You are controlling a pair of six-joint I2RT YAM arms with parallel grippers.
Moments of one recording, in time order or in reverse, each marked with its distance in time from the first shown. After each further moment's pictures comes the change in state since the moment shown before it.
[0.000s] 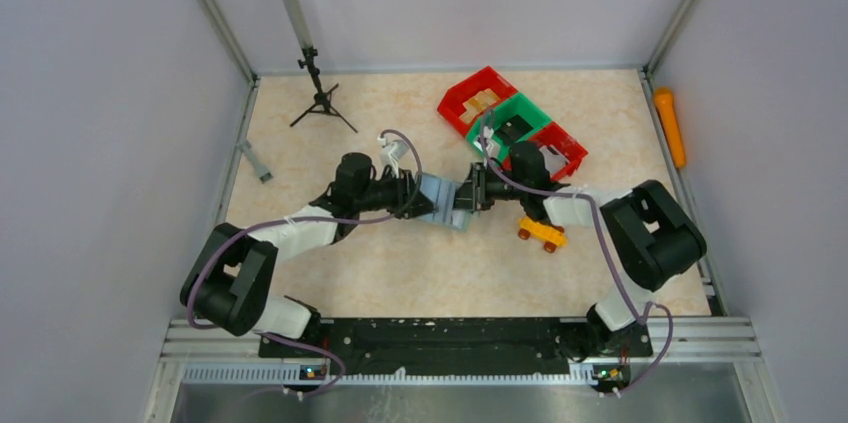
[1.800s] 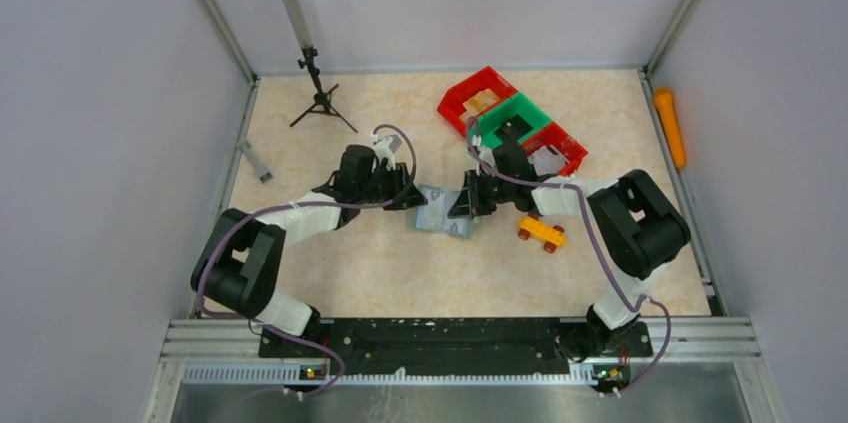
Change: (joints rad) left arm 0.028 0.081 0.100 -0.209 -0.213 0.026; right arm 0.030 0.098 0.130 -0.373 0.186 -0.132
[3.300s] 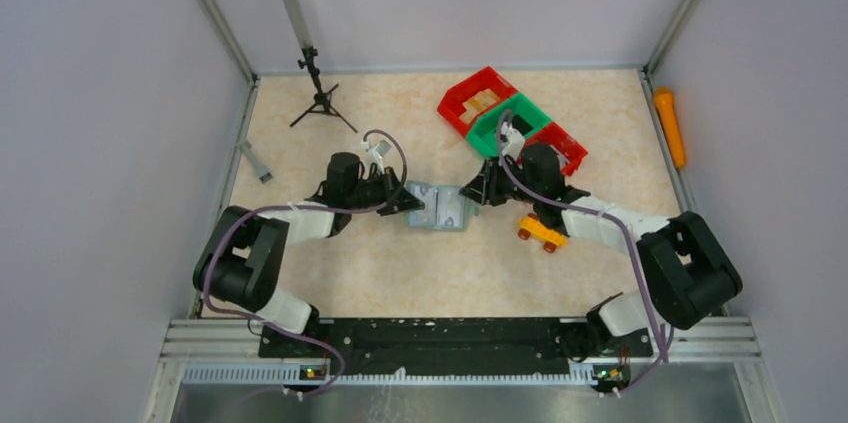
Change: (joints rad) left arm 0.102 0.051 -0.105 0.256 0.276 -0.160; right arm -0.026 -0.315 -0.167 0.157 0.208 -0.021
